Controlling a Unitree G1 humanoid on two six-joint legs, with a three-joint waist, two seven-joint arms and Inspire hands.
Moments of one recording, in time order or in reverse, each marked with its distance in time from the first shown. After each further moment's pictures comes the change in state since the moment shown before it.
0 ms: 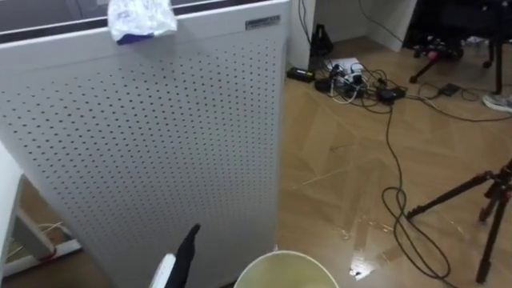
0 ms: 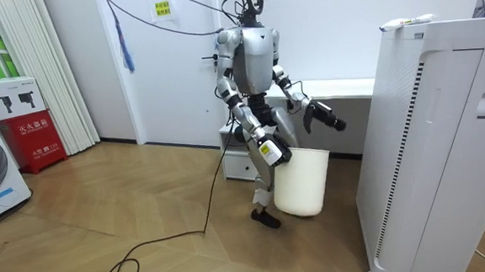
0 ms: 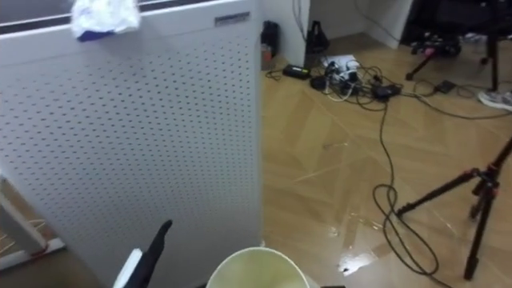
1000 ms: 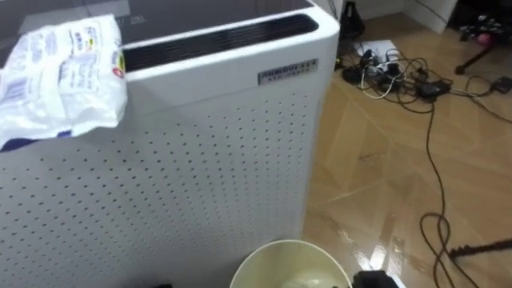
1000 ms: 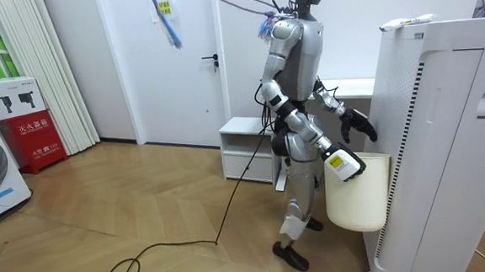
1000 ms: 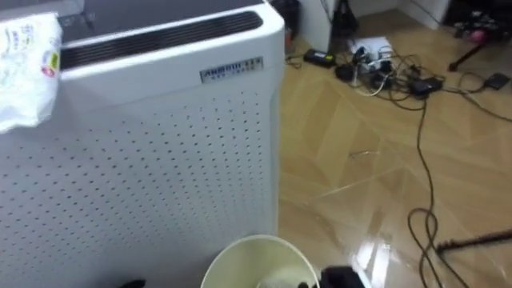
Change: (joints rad) left arm 0.086 0.023 0.088 -0.011 0.094 0.067 0.122; right arm 0.123 -0.026 -0.001 -0.261 -0.052 -0.028 -0.105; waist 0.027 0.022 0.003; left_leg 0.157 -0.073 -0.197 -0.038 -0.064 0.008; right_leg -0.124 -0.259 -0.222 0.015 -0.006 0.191
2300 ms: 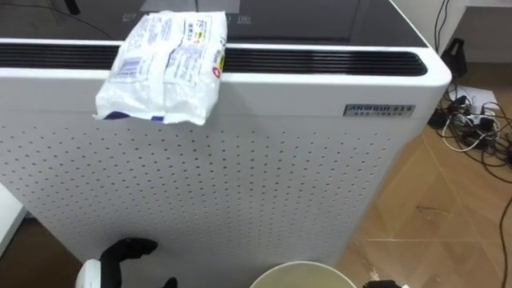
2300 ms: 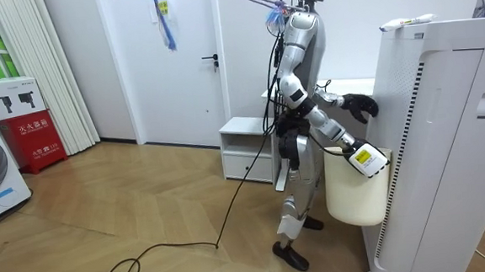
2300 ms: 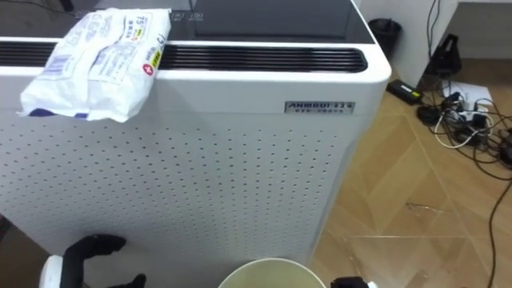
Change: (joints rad) left arm 0.003 -0.005 0.028 -0.149 -0.037 -0.129 0.332; right arm 0.023 -0.018 0.005 0.000 -0.016 -0.001 -0.025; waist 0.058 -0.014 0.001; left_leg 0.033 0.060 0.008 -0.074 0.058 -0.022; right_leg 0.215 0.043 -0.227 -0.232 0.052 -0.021
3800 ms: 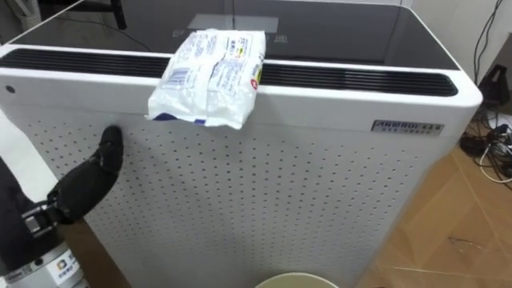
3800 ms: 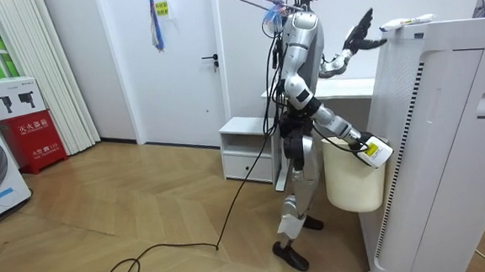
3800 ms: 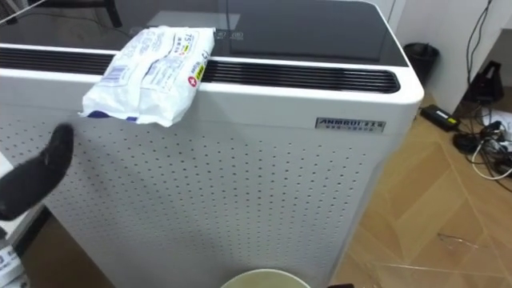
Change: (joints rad) left arm -0.107 0.027 0.199 -0.723 0.277 -0.073 0.264; right arm 0.042 -0.008 0.005 -0.040 -0.023 0.000 0.066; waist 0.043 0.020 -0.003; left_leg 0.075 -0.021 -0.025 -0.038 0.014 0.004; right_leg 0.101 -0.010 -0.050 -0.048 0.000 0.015
